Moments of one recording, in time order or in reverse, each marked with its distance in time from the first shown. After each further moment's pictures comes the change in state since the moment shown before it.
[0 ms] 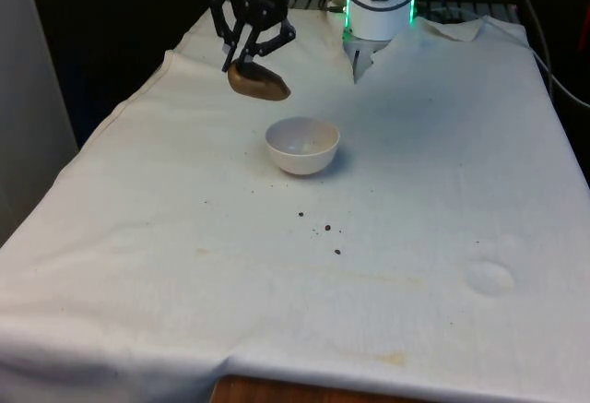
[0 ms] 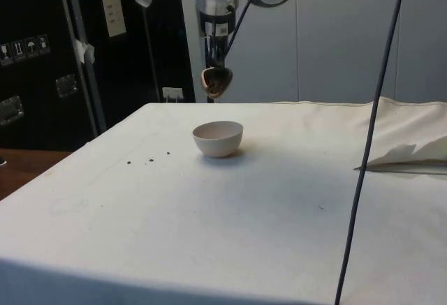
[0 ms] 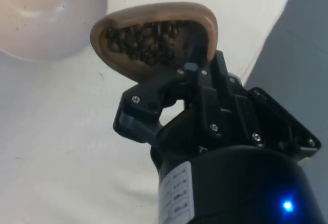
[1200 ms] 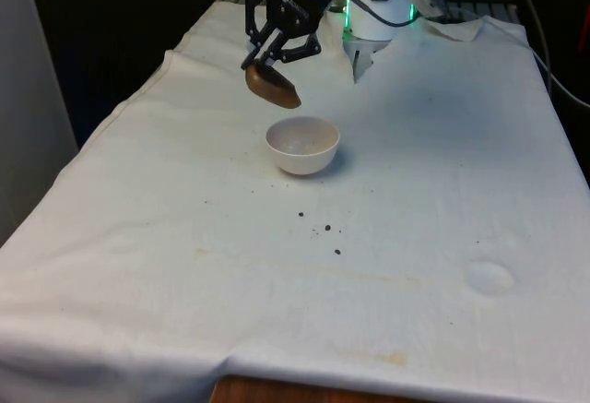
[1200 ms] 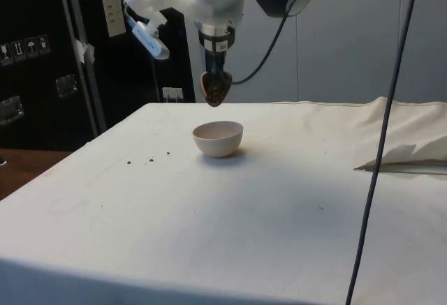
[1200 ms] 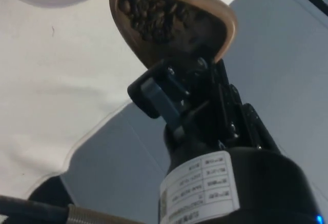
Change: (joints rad) arm 0.004 -0.015 0.124 -0.037 -0.476 -0.150 0.482
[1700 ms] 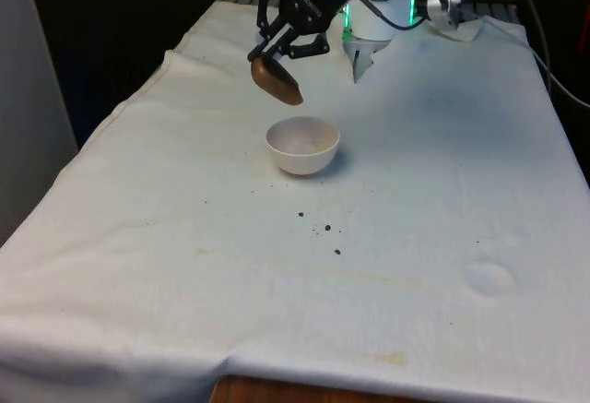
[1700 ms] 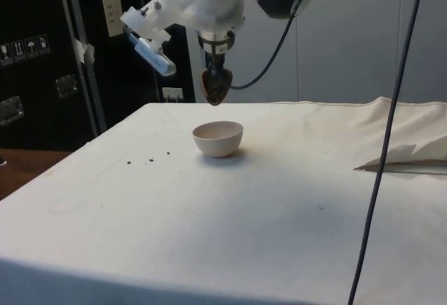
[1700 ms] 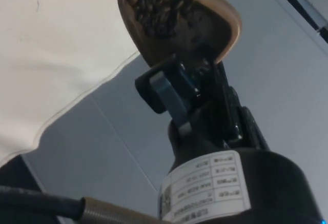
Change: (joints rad) arm 0.002 -0.012 0.069 -0.012 -0.092 -0.122 0.109
